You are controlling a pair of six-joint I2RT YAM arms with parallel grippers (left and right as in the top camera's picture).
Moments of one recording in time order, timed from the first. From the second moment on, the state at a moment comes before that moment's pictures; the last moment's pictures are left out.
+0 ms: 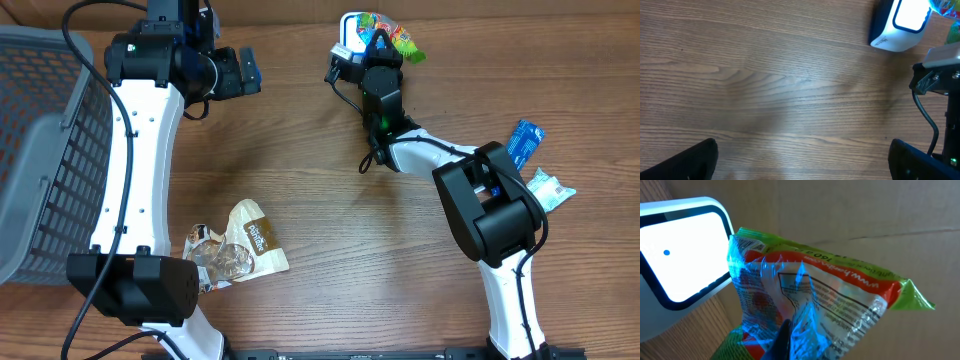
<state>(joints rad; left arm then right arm) -0.05 1.86 2.01 -1.22 0.10 -0.26 0.46 2.30 1.45 0.80 0.55 -1.39</state>
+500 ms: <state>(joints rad) -0.05 1.86 2.01 -1.22 0.10 -0.26 0.53 2.20 1.45 0.64 0.64 -1.28</state>
